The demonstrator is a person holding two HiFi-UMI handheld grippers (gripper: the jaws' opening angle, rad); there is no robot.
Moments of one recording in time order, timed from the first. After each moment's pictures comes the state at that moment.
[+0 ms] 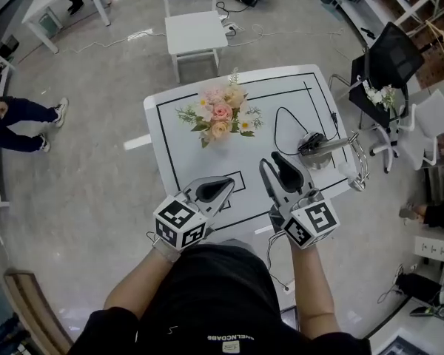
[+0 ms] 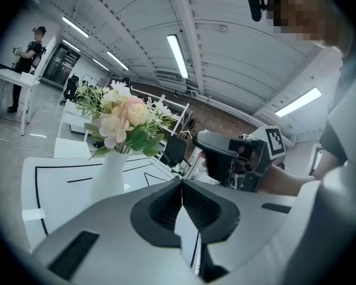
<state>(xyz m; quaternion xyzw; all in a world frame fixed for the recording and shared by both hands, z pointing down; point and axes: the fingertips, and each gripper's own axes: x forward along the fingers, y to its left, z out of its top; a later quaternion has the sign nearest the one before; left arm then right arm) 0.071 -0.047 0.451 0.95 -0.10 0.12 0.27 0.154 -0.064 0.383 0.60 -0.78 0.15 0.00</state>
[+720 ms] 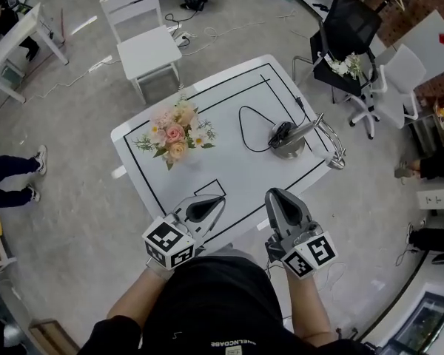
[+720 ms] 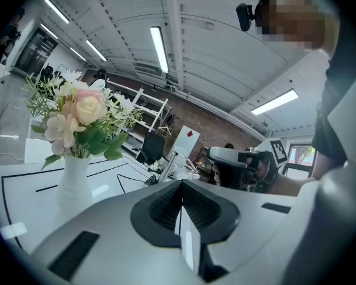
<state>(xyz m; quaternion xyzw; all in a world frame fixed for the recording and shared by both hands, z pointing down) 0.103 -0.012 0.429 0.96 0.02 0.11 0.25 0.193 0.033 0.370 0.70 -0.68 0.17 -0.06</state>
